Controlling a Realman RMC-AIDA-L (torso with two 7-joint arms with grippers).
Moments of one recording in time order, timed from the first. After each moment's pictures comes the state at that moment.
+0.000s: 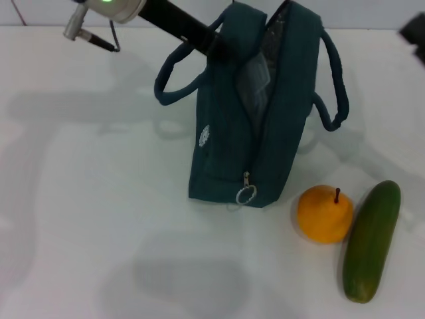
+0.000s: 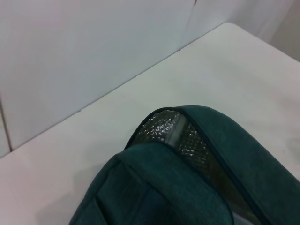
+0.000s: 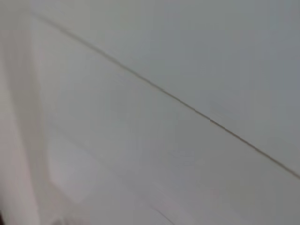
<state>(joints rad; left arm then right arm) -0.88 -2.07 1.04 1.19 2.41 1.55 -2.48 0.55 2.02 -0.28 -0.11 -1.64 -1.84 1.55</state>
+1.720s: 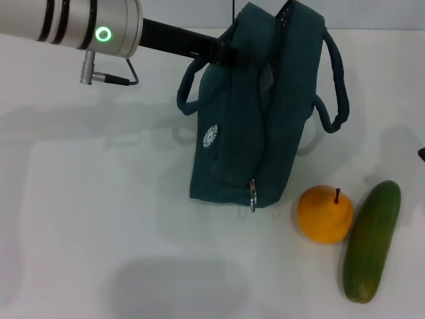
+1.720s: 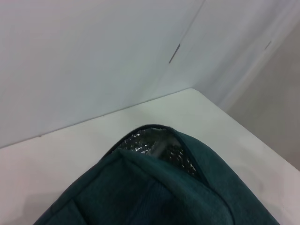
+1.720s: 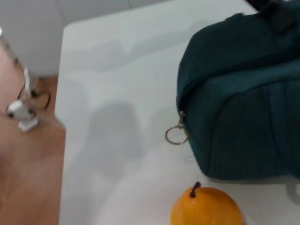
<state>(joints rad) -0.75 -2.09 1.00 1.02 2.10 1.40 -2.32 0.63 1.89 -0.86 -1.18 -2.24 -2.02 1.65</state>
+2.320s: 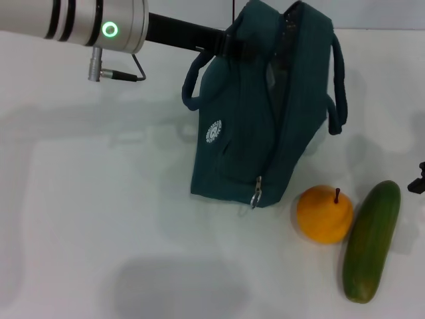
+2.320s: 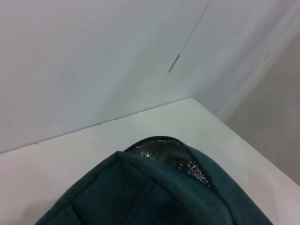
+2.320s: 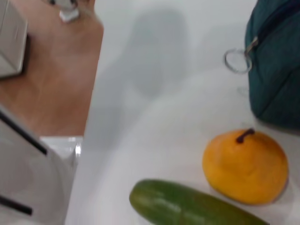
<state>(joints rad) -0.76 -2.09 1.01 0.99 2.07 1.37 -2.34 0.71 1.92 -1.11 -1.20 -2.43 -1.98 1.58</state>
